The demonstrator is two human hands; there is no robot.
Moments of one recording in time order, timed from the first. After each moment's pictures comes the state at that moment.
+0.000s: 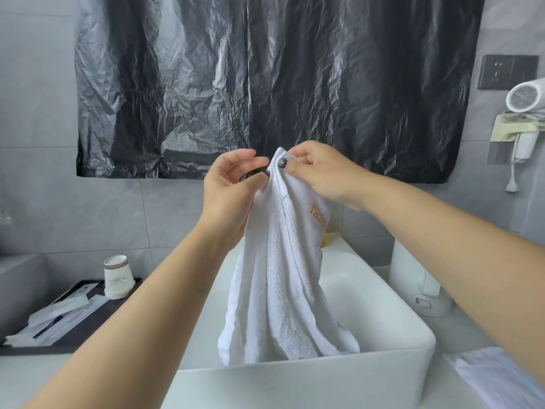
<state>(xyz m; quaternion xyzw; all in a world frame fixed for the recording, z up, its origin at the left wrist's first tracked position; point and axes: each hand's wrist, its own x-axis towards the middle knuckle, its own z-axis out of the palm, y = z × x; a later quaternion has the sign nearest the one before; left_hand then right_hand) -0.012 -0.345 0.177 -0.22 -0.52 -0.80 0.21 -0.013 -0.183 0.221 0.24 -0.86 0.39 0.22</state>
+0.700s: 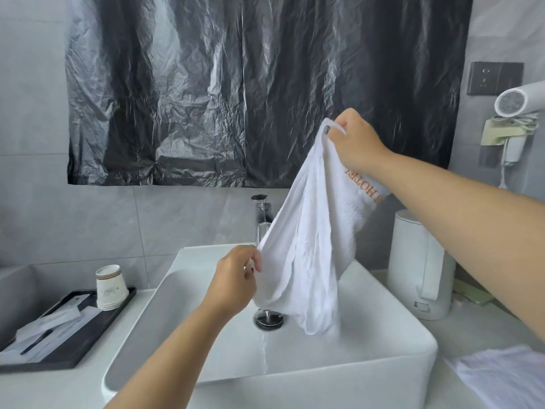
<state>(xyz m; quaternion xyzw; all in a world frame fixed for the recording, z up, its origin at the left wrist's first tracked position) -0.057 -0.366 0.053 -0.19 -0.85 -0.41 0.26 -0.057 -0.132 0.258 0.08 -0.85 0.33 0.40</state>
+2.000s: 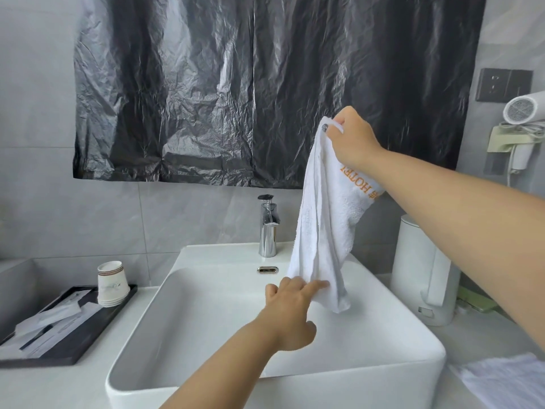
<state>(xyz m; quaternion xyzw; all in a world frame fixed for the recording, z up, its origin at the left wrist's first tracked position) -0.039 -0.308 0.020 -0.33 -0.92 -0.14 0.15 -0.080 -0.149 0.265 0.08 -0.85 0.30 0.42</state>
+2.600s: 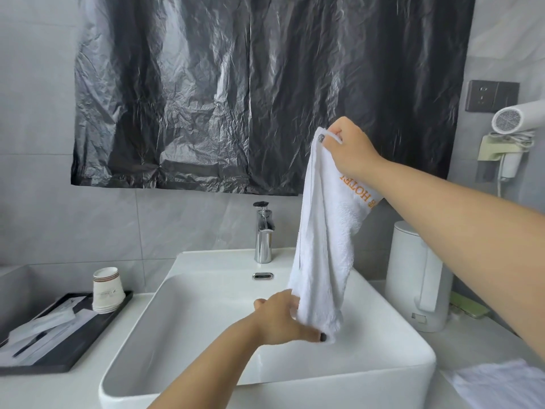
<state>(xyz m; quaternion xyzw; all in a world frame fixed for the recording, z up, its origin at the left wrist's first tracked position) -0.051 -0.315 0.023 -0.27 -0.91 -0.31 -0.02 -0.074 -0.136 0.263 0.12 -0.85 0.30 0.42</state>
